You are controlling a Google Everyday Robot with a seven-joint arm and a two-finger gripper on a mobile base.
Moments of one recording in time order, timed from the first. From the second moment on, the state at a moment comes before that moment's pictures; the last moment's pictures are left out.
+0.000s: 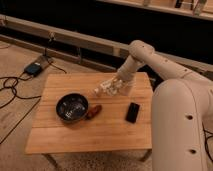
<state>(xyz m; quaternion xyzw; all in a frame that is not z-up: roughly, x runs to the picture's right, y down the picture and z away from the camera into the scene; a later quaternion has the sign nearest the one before) 0.069 0.000 0.831 -0.42 0.21 0.79 0.40</state>
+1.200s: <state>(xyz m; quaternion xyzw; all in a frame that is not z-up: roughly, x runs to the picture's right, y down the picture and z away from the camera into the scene) 0.074 -0.030 0.835 -0.46 0.15 0.82 0.31</state>
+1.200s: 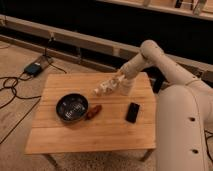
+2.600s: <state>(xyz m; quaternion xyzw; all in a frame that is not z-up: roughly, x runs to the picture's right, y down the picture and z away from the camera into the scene) 0.125 -0.056 0.847 -0.49 0.12 0.86 0.11</state>
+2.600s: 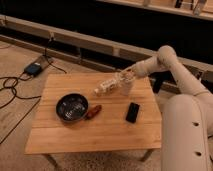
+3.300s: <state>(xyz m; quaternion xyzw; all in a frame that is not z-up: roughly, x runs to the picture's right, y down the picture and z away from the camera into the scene) 0.138 -0.054 0.861 -0.50 0.10 0.86 0.05</state>
